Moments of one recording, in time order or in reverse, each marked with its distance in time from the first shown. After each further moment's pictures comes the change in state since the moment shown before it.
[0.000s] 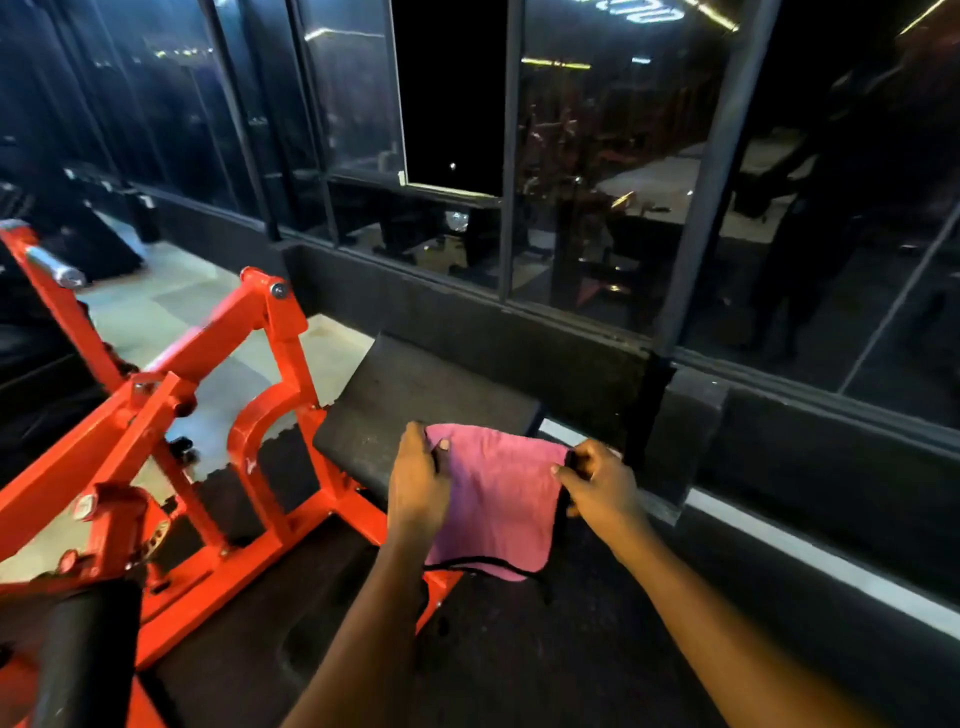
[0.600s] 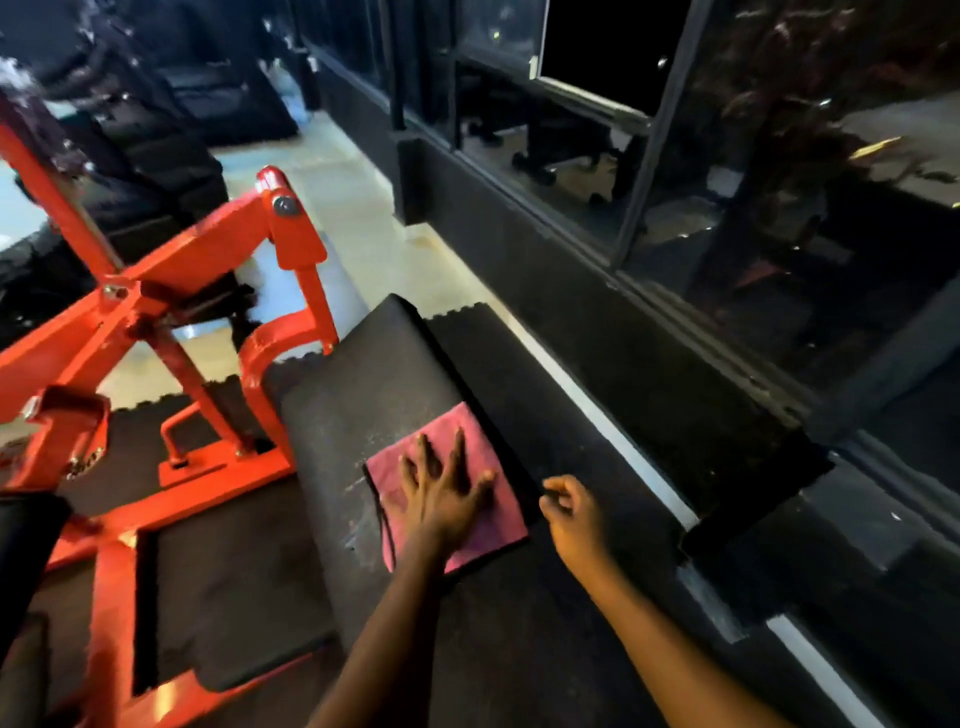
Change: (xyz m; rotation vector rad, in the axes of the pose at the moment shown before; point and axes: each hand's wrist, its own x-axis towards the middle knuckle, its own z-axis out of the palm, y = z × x) left_hand 0.196 -0.071 0.260 0.462 -0.113 -0.538; right_hand 0.358 0.150 0.077 0.018 -0.454 0.019
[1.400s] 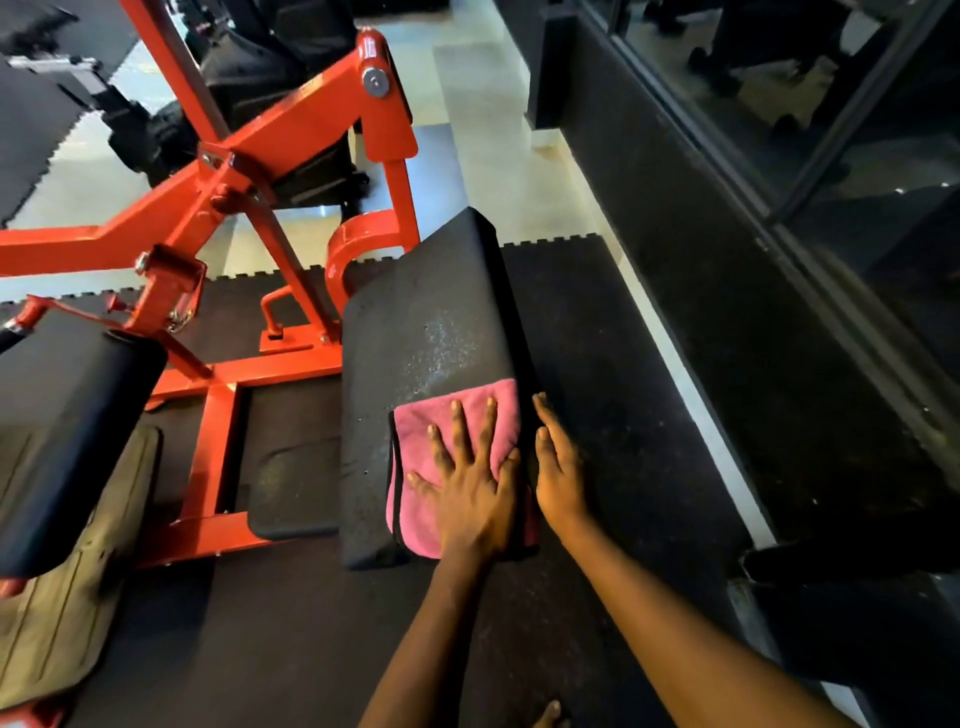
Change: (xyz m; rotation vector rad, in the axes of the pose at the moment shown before) left_hand -0.007 0.027 0.066 0.022 0.089 -0.334; right_hand 0.082 0.025 0.054 0.144 -0.297 -0.350
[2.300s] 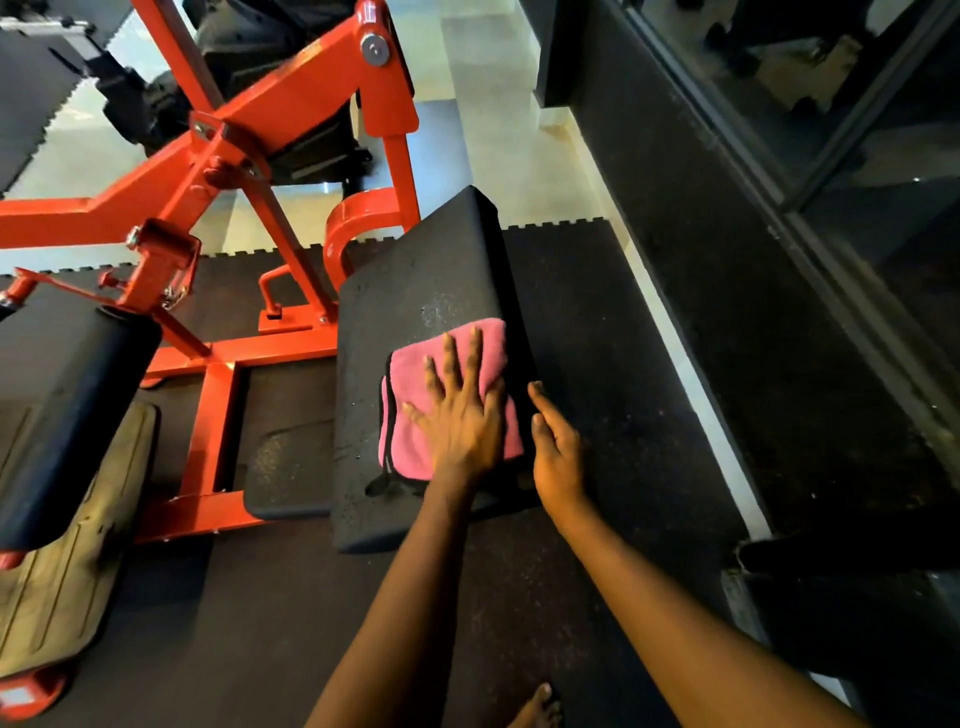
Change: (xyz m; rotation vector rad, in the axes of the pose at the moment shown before) left_hand 0.072 0.006 -0.016 -0.012 0.099 0.117; right_hand 0.011 0.011 0.002 0.093 0.003 0.038
